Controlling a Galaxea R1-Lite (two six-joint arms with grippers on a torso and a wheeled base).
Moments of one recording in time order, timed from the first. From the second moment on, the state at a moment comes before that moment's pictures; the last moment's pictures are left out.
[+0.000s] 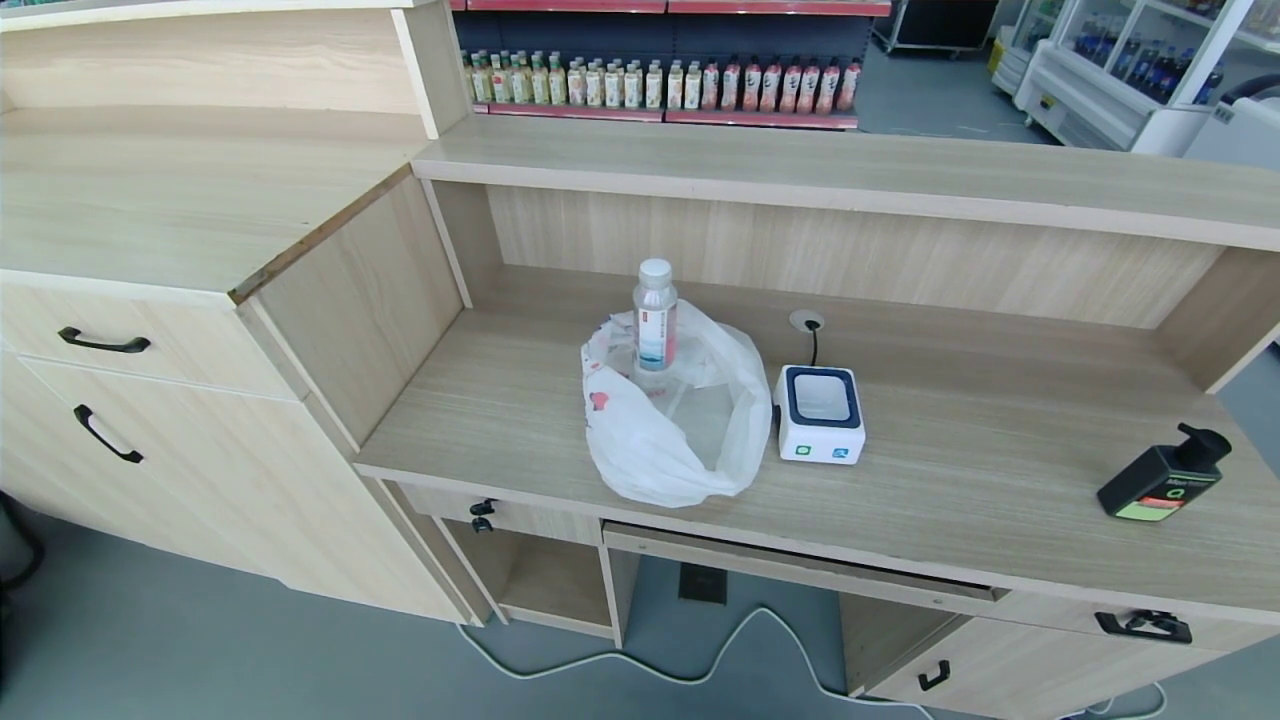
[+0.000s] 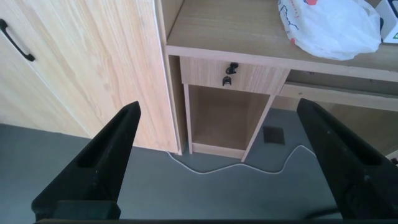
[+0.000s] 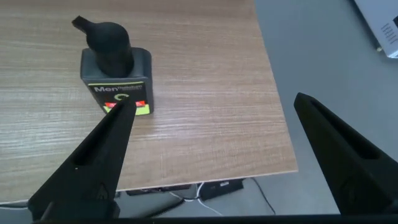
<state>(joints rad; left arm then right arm) 0.00 0.00 0.00 0.00 -0.05 0.00 -0.91 1.83 -0.45 -1.17 0.53 -0.29</state>
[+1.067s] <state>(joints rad) 0.00 0.00 0.00 0.00 -0.05 0.00 -0.69 2.08 -0.60 -1.17 0.59 -0.33</state>
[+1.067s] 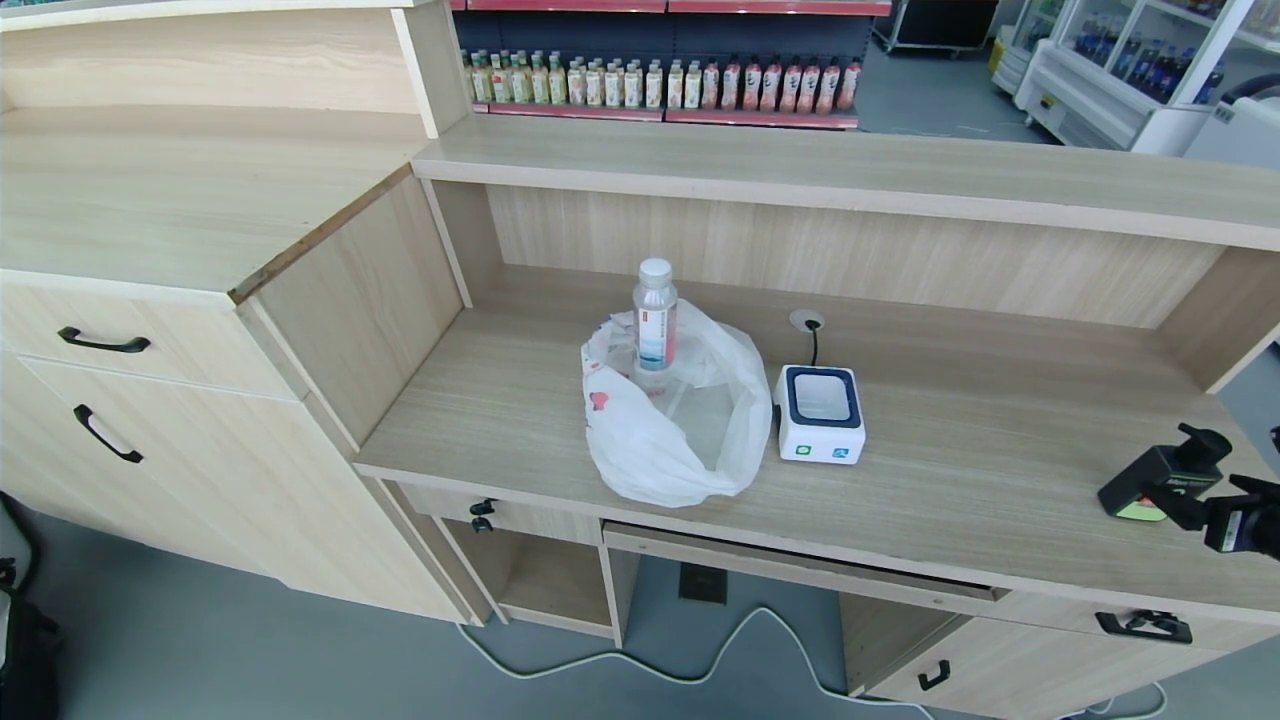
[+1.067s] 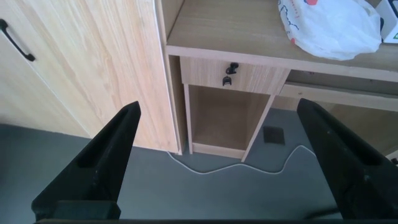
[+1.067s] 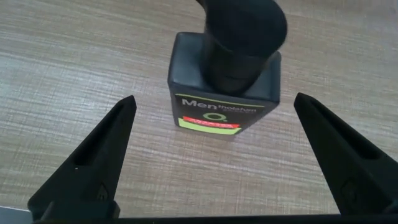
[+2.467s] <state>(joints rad) 0.00 0.00 0.00 0.00 -0.05 0.00 -0.51 2.21 -0.77 -1.20 0.59 -0.43</state>
